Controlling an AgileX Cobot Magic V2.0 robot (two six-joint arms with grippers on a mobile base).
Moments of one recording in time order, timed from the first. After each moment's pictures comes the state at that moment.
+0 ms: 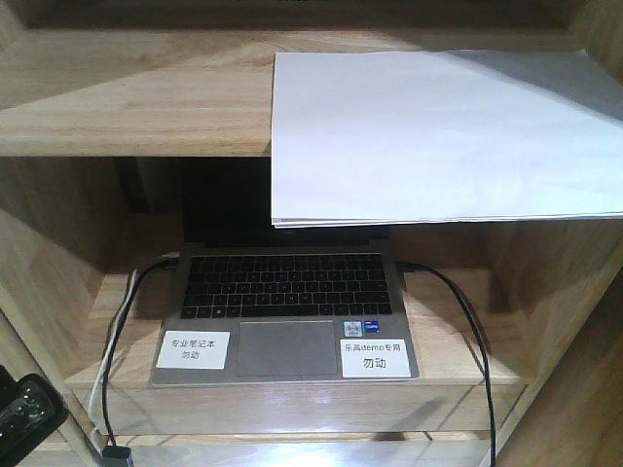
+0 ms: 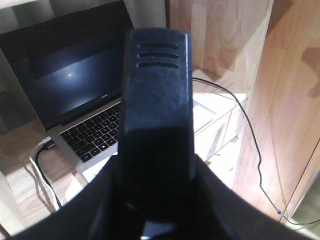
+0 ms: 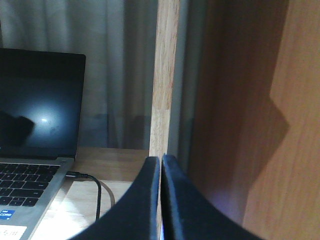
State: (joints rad) left arm -0.41 0.19 -0.62 -0.34 0.89 0.34; right arm -0.01 -0.01 0.03 -0.08 0.06 0.00
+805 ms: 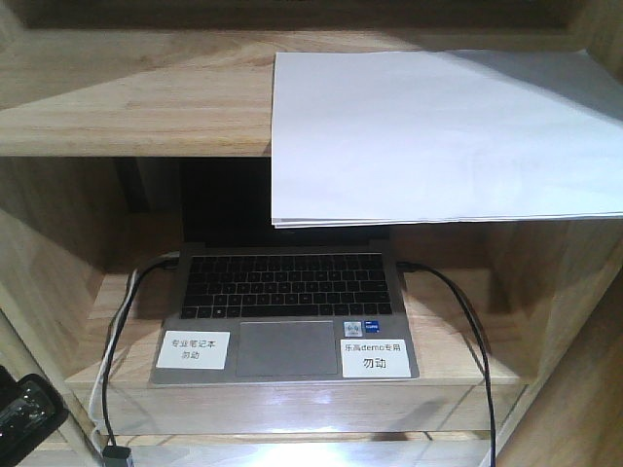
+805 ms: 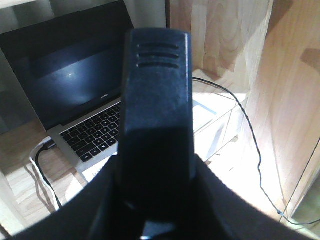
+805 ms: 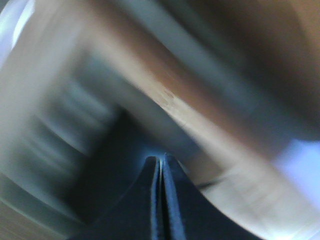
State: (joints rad) left arm -0.41 0.19 -0.62 -0.34 0.89 0.34; right arm 0.01 -0.01 0.03 -0.25 0.08 1.31
